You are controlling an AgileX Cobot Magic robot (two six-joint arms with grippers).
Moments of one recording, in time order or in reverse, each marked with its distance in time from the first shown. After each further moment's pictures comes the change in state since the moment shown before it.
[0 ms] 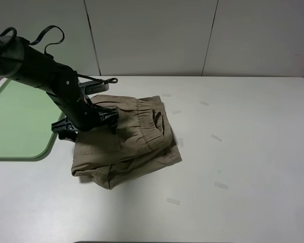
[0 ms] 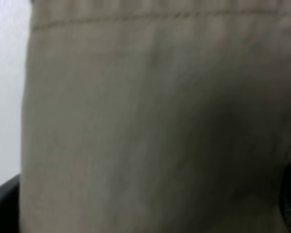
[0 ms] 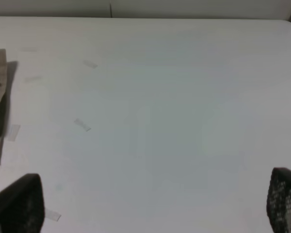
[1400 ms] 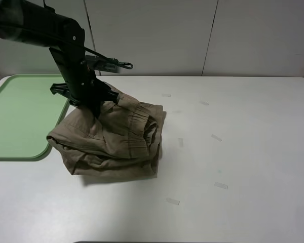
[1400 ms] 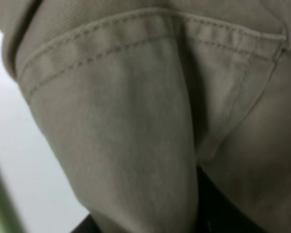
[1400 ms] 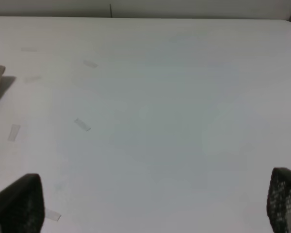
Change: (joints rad) left arm 0.011 -0.039 -0.310 0.089 0.451 0.395; right arm 0.000 0.000 0.000 0.000 0.000 0.000
